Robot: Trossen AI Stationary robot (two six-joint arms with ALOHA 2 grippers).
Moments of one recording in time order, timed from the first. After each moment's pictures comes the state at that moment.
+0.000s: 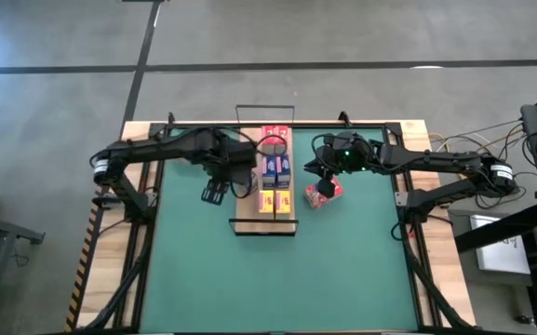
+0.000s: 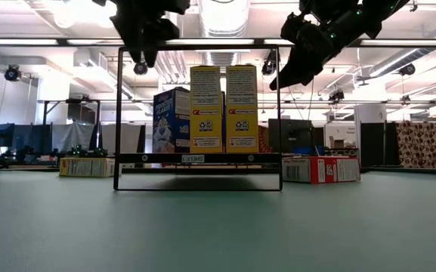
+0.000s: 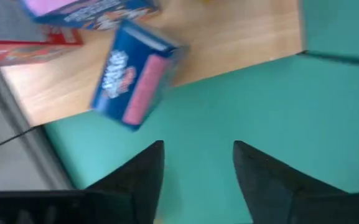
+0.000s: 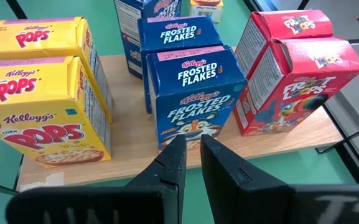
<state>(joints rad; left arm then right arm) 0.11 1.71 1.79 -1.54 -0.14 0.41 -0.31 1.22 0.84 -0.20 -0.11 -0.14</state>
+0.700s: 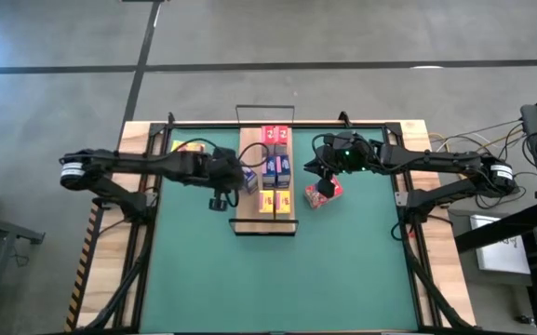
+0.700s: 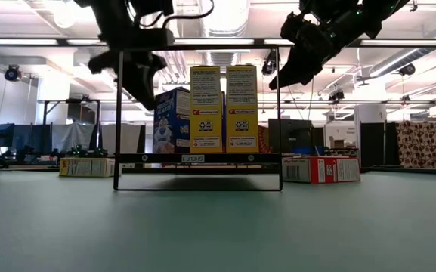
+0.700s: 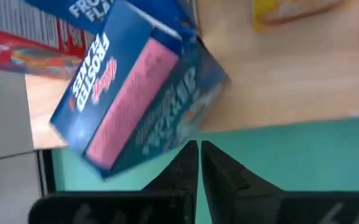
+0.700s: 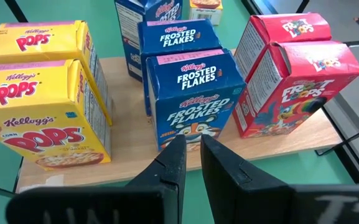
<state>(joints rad) 0.11 1.42 1.10 -0.80 -0.25 0.35 -0.31 1.22 0.84 -0.20 -0.11 -0.14</state>
